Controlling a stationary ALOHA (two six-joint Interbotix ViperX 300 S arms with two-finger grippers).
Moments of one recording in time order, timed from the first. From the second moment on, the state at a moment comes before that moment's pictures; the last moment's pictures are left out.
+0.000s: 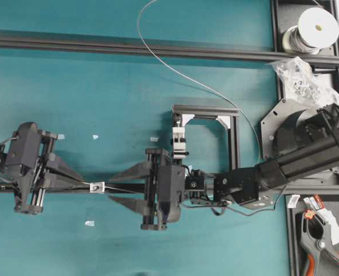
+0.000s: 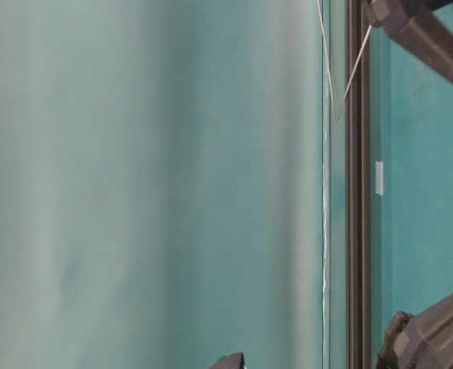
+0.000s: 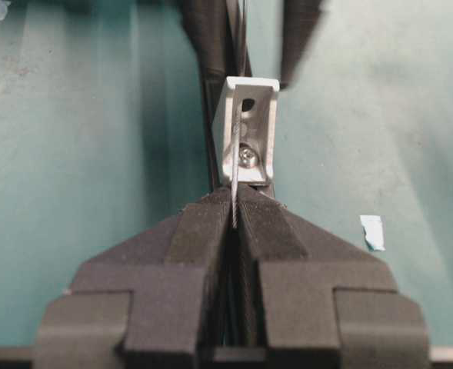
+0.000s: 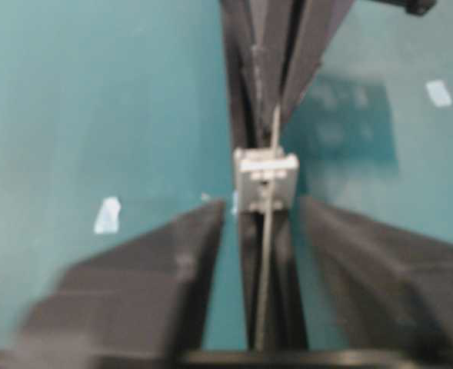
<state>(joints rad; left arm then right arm) -0.24 0.29 0.88 -0.05 -0.81 -0.19 0.46 0.25 0.82 0.68 -0.81 -0.10</state>
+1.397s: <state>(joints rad) -0.33 -0.05 1.23 -0.05 -0.66 -0.20 0.46 0.25 0.82 0.68 -0.78 -0.10</state>
